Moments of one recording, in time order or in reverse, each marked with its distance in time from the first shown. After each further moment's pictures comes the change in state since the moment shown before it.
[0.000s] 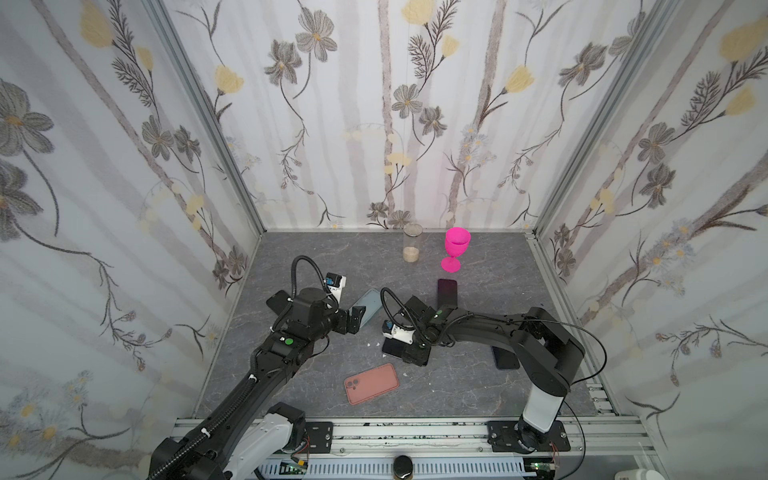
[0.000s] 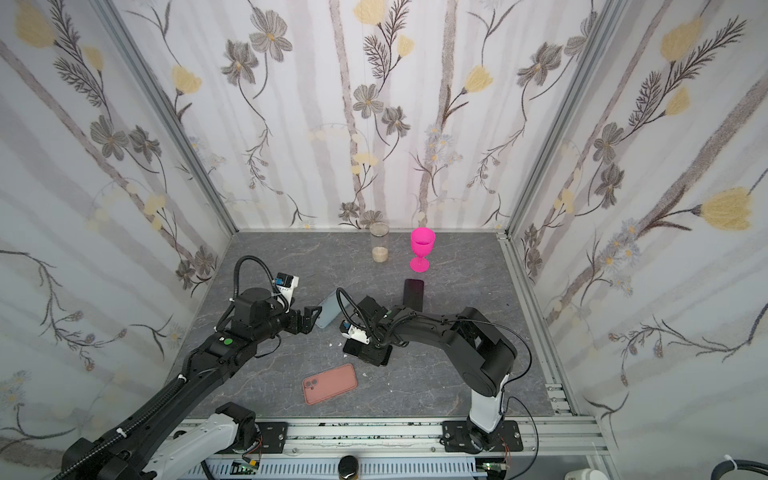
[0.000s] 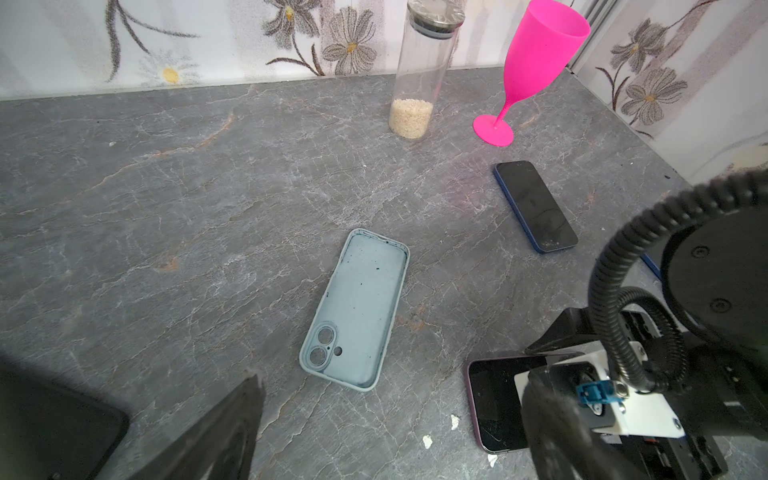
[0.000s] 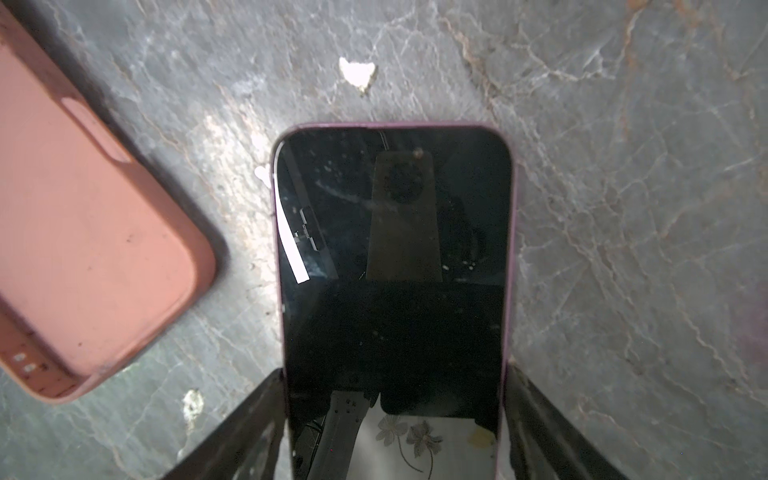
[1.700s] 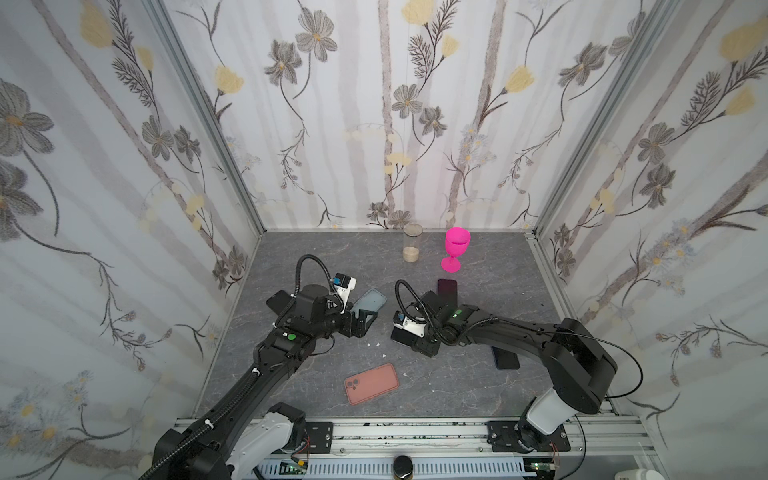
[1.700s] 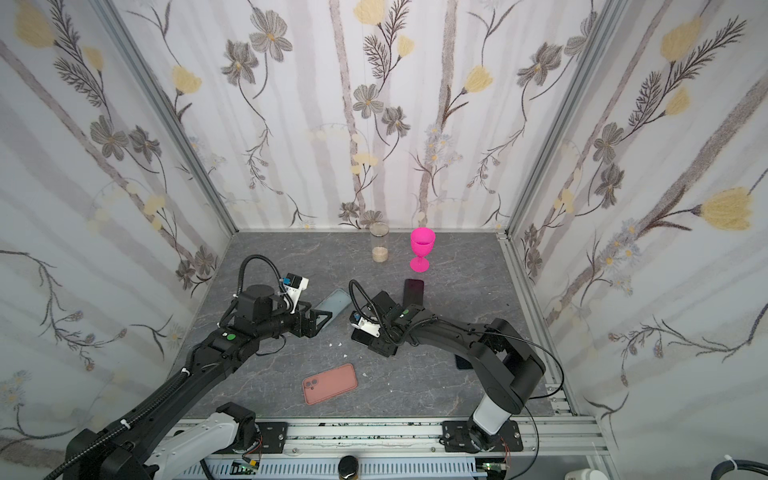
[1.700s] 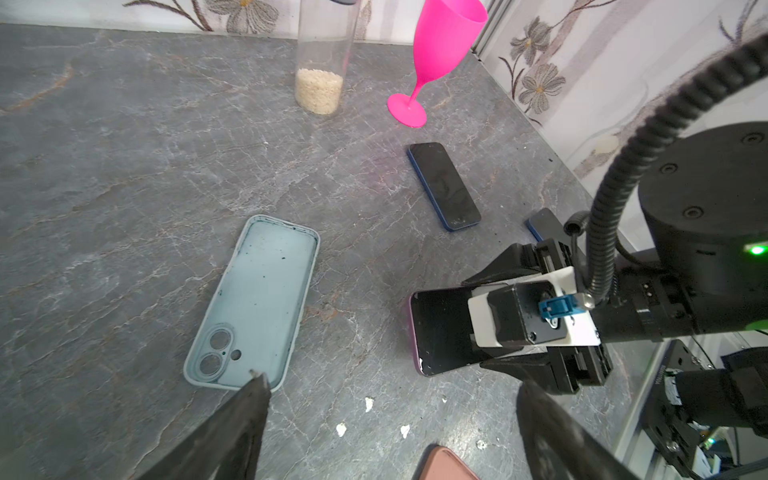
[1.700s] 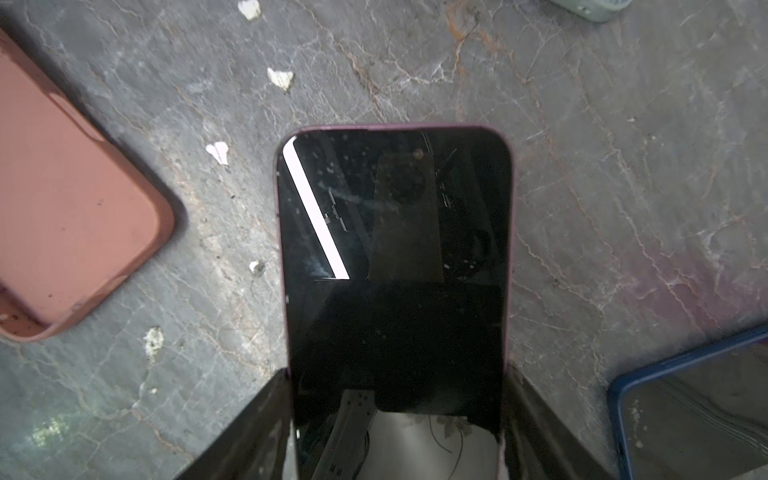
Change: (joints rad) left arm -0.006 0.048 0.031 -0.007 0.271 -0.069; right arm -0.044 -0.206 -0.089 0.050 0.072 -0.027
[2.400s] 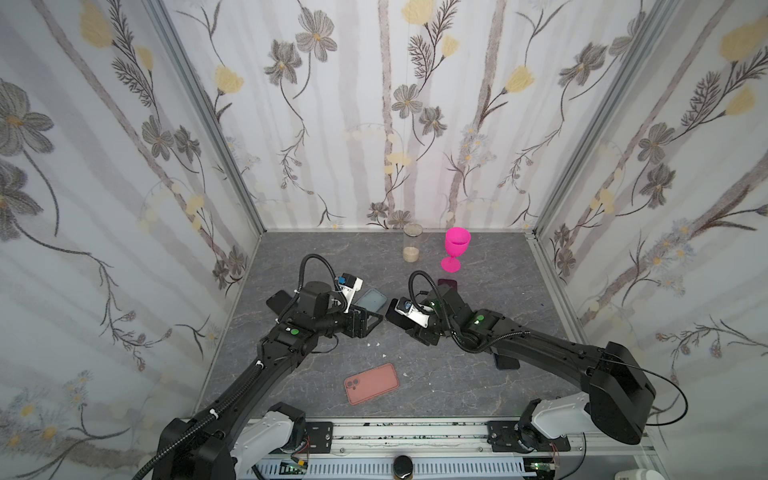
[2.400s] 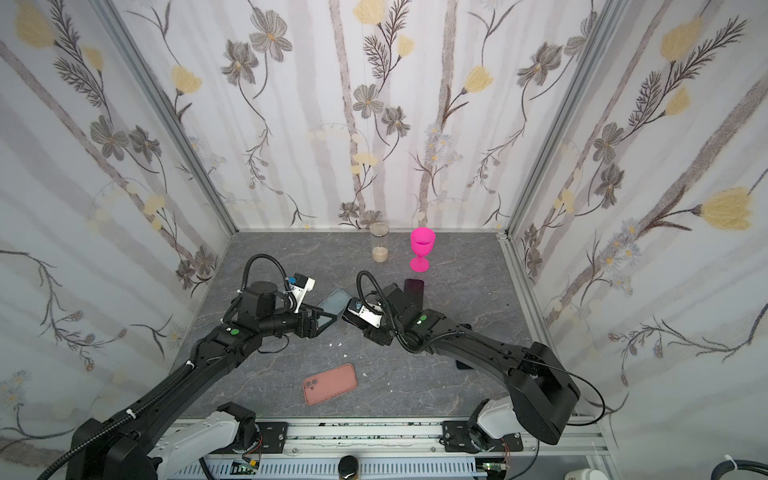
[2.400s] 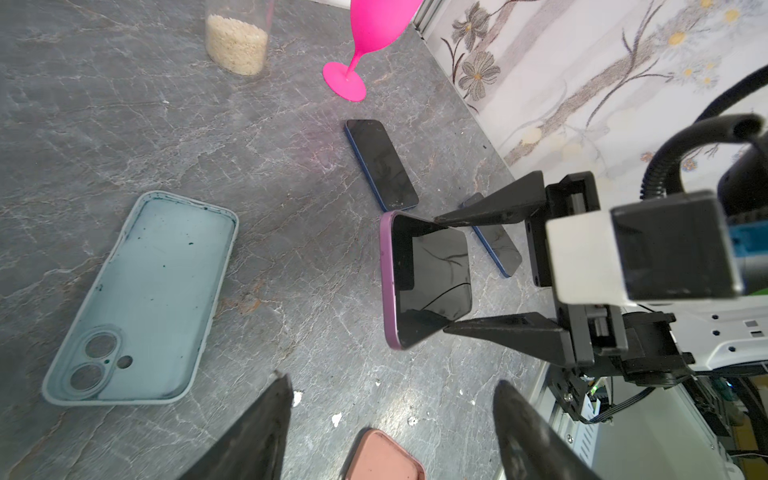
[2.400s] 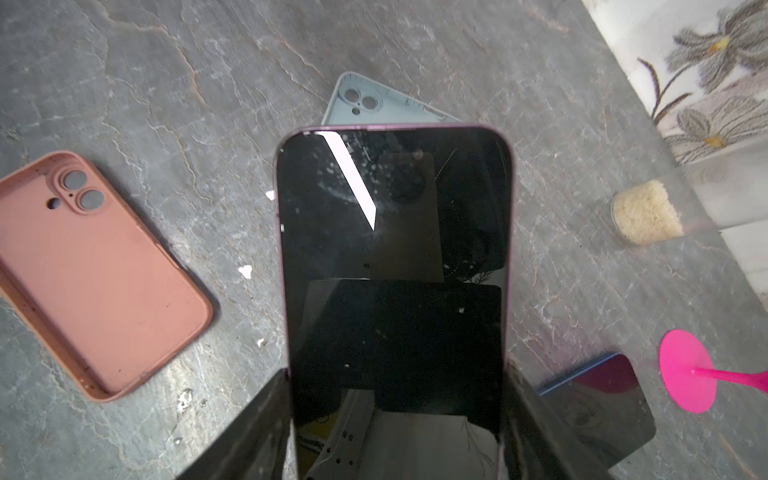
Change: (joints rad) left arm -0.002 0.050 0.029 0.000 0.188 -0.076; right arm 0.024 -0.222 -0.064 0.198 -0.007 -0.012
